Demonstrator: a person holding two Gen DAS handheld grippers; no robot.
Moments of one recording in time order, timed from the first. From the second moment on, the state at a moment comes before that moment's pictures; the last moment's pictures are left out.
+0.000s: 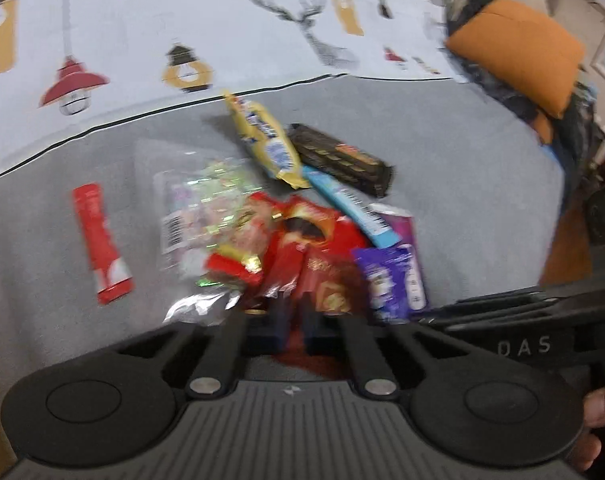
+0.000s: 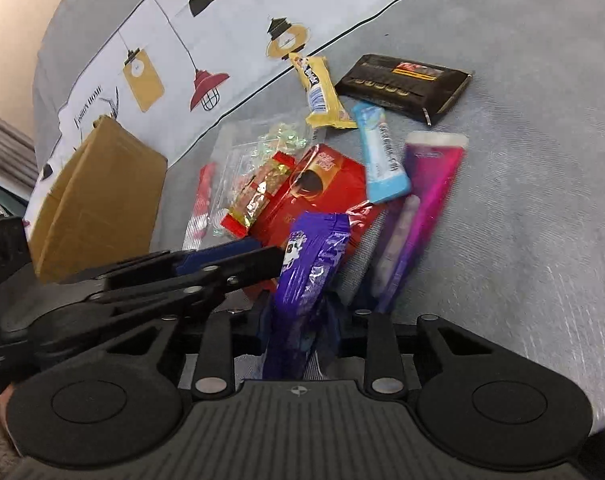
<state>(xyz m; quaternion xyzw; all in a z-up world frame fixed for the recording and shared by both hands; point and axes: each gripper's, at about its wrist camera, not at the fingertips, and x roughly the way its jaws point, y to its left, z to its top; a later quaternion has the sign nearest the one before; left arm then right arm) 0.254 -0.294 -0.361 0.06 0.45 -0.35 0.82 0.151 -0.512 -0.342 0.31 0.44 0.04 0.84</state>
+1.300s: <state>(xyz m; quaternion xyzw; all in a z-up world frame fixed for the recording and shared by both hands) 0.215 -0.329 -0.346 0.13 0.42 -0.31 0.84 0.105 -0.568 -0.317 0.25 0.40 -0.10 0.88</state>
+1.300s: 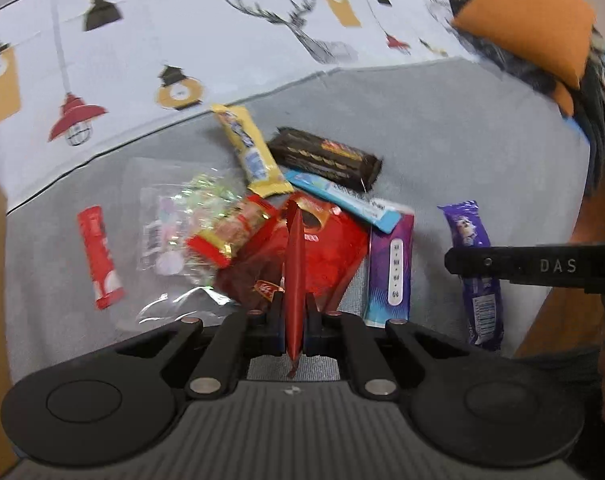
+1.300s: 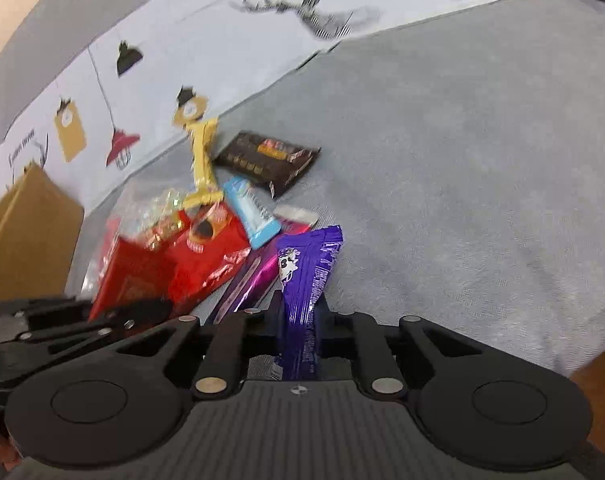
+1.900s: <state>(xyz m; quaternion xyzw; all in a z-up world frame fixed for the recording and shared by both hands) 0.155 -0.182 -0.188 0.06 0.36 -0.21 0.90 0.078 -0.399 -0.181 0.20 0.32 0.00 0.92</state>
